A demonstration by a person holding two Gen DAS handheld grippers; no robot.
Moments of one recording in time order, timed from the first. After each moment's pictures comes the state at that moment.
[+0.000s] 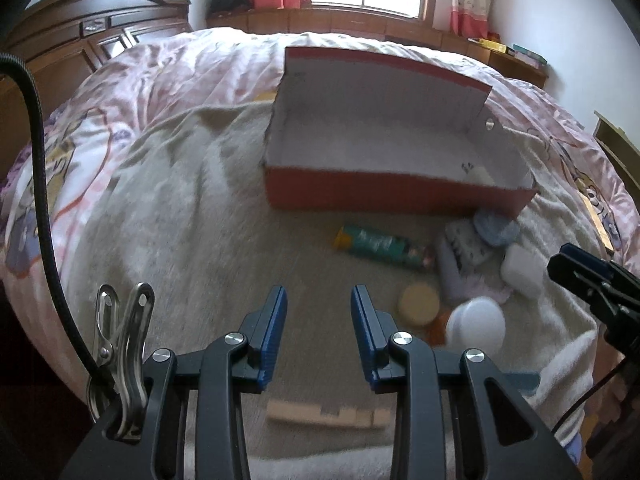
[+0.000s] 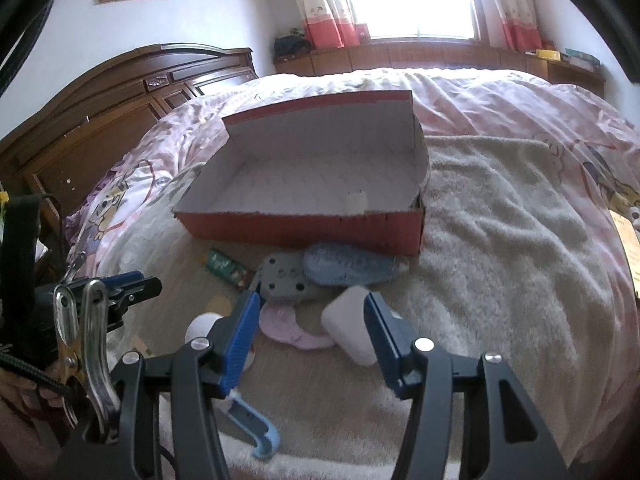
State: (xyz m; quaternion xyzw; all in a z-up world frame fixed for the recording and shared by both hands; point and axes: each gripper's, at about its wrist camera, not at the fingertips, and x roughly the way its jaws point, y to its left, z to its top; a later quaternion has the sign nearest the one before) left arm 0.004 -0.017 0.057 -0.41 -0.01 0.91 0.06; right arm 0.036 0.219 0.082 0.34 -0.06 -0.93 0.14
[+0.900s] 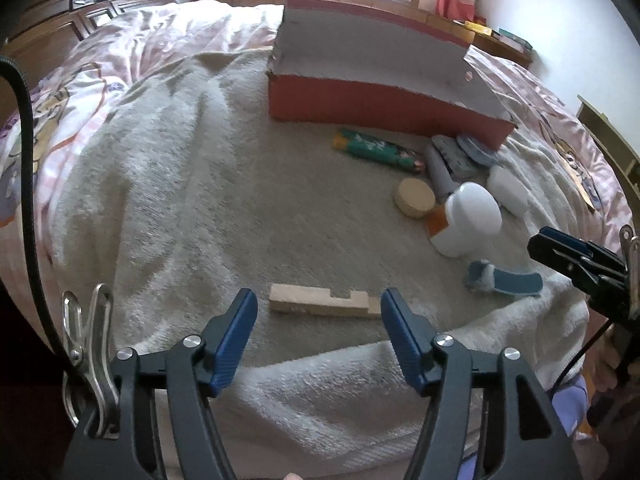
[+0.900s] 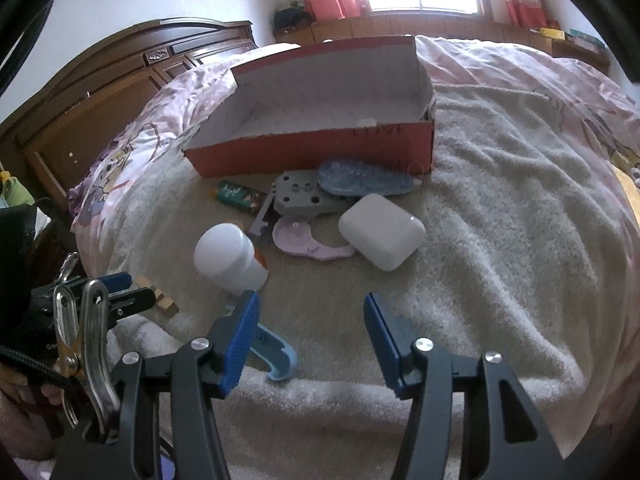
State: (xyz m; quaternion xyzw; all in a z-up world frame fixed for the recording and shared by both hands) left arm 0.054 -0.032 0.022 -0.45 -0.02 0.89 0.11; right arm 0.070 0.209 0.046 0.39 -0.06 -0.91 0.15
